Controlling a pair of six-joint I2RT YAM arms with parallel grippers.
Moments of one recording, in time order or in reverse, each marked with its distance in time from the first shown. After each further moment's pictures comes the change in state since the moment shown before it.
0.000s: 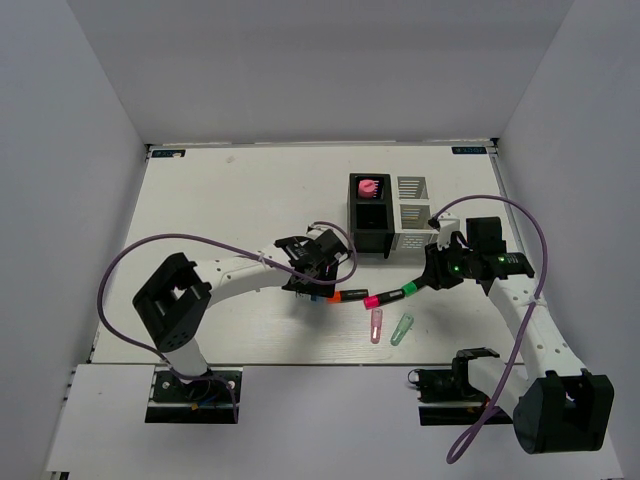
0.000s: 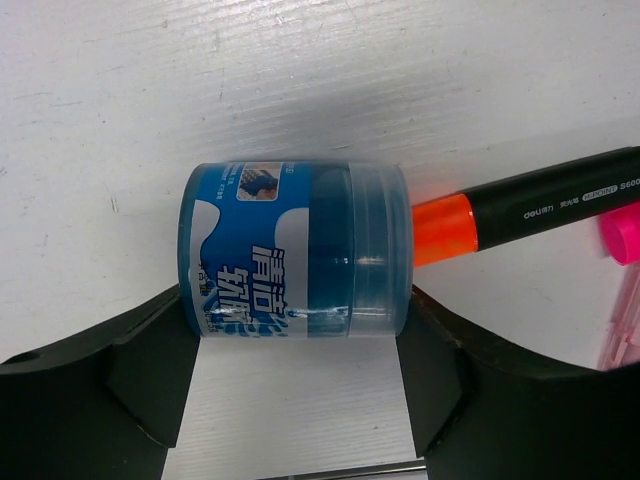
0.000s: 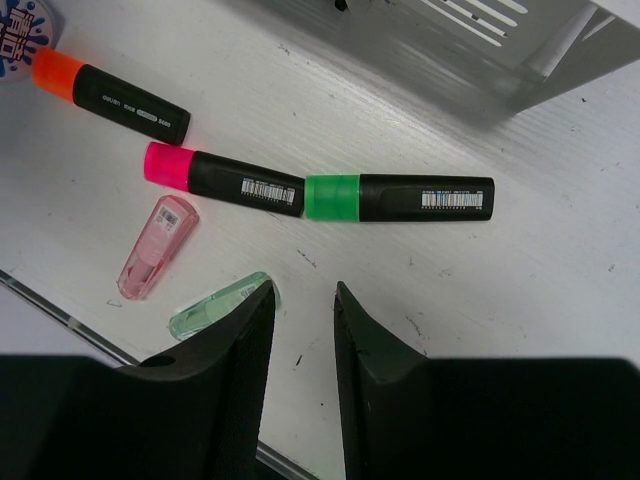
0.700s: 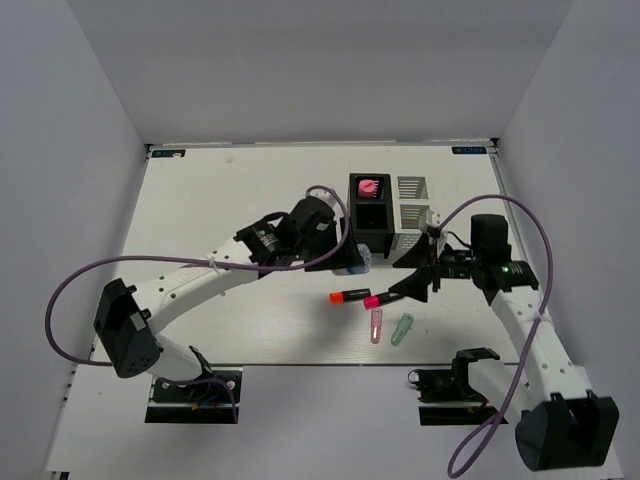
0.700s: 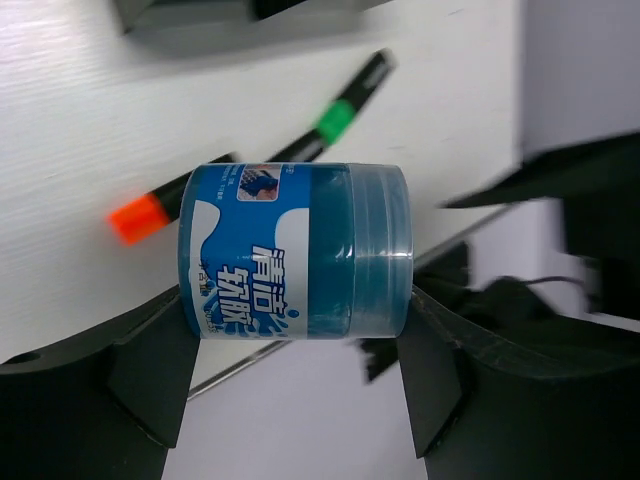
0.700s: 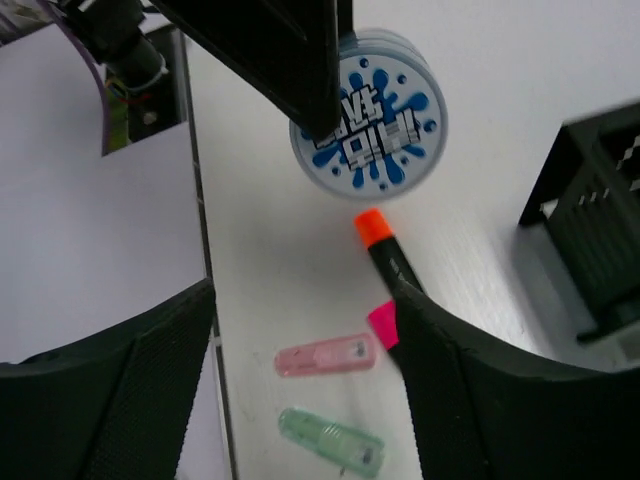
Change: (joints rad) left arm 0.012 -0.237 0.119 0.080 0.257 -0.156; right arm 0.022 -0.114 -0.027 0.122 -0.739 -0.235
